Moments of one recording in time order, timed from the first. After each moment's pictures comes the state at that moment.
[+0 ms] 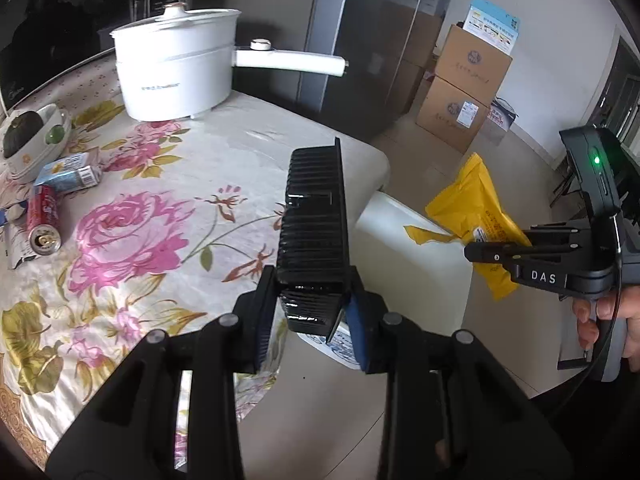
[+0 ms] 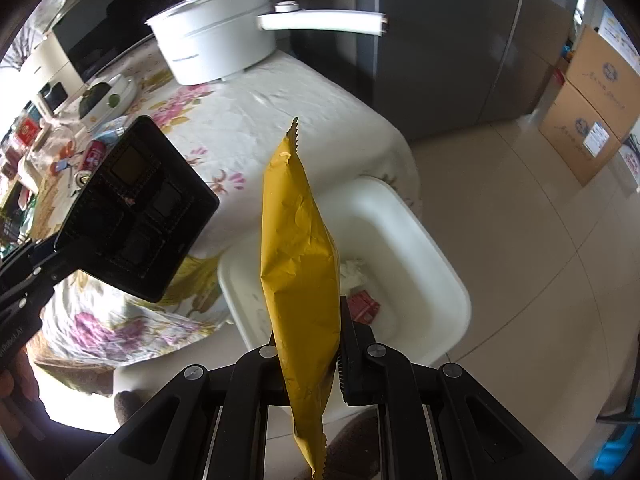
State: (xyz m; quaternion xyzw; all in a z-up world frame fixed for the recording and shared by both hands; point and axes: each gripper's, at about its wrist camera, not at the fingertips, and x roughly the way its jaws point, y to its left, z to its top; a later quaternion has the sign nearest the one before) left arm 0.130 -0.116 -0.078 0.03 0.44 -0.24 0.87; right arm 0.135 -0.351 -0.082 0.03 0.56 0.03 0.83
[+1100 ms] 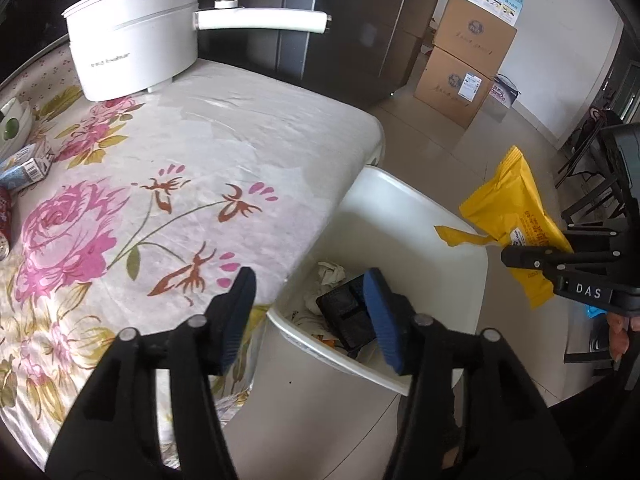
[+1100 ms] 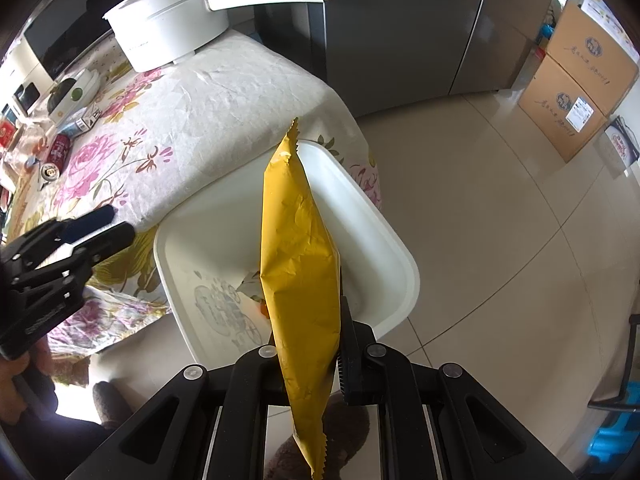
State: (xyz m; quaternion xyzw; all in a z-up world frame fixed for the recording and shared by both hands) left arm 0.148 -0.168 -0.117 0.04 0.47 -0.23 0.85; right arm 0.127 -0.392 -0.107 0.02 0.58 0.01 0.81
